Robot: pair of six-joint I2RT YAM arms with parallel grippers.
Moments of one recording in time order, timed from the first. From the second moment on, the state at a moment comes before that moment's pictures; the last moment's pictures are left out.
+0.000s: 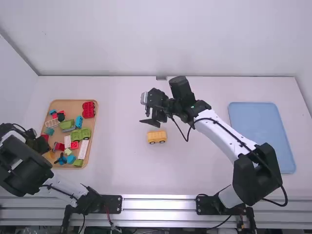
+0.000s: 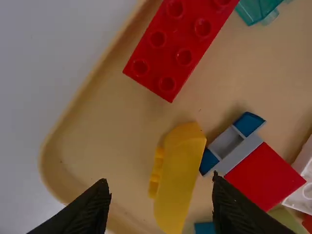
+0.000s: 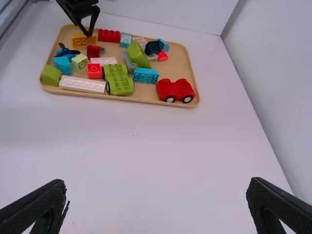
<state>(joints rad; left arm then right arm) 0.99 1.78 1.09 -0.64 0.05 0.28 0.53 1.62 1.21 -0.24 -0.75 -0.77</state>
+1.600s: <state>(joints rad) 0.99 1.78 0.93 -0.46 0.02 0.01 0.53 1.62 1.21 -0.21 -0.71 -0.76</state>
